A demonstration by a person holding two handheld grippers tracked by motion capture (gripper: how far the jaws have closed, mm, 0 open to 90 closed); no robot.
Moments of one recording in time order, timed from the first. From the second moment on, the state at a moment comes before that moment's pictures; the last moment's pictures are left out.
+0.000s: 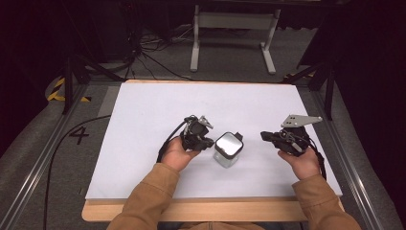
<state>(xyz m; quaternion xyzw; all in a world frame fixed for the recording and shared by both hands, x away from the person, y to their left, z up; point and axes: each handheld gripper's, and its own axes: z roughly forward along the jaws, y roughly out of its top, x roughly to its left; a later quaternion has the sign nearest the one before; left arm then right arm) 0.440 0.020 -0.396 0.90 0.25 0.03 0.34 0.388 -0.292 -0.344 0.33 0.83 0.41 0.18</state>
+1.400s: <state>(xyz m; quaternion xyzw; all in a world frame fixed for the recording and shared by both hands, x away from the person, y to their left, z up) 0.417 -0.003 -0.391 0.95 0.16 -0.06 0.25 0.388 -0.295 -0.344 0.33 0.83 0.42 0.18</state>
